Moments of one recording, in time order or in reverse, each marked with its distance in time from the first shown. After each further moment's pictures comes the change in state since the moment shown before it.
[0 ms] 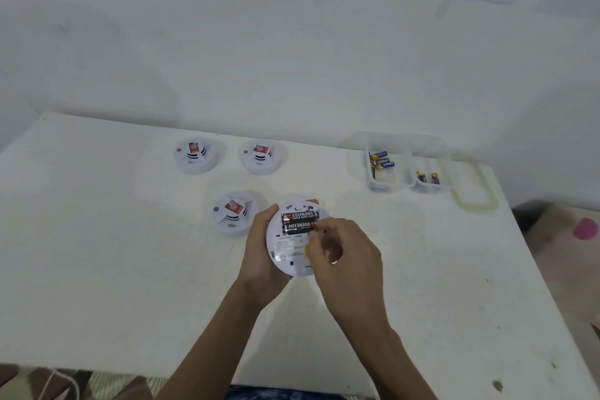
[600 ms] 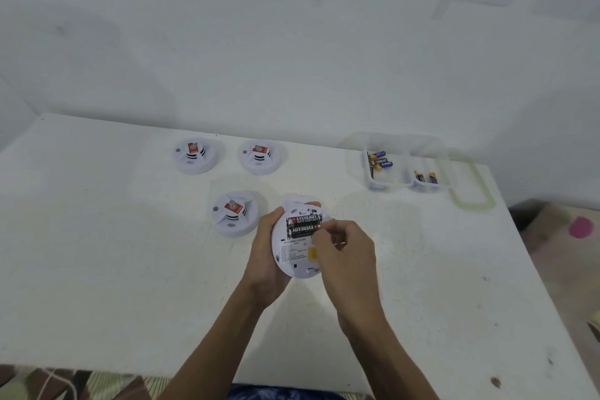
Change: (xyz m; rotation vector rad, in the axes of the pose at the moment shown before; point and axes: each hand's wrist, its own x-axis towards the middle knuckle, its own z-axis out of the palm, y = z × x) left_hand -0.007 -0.001 0.011 0.148 0.016 0.093; right_hand 0.004 -0.016 -0.002 0.370 -0.058 0.399
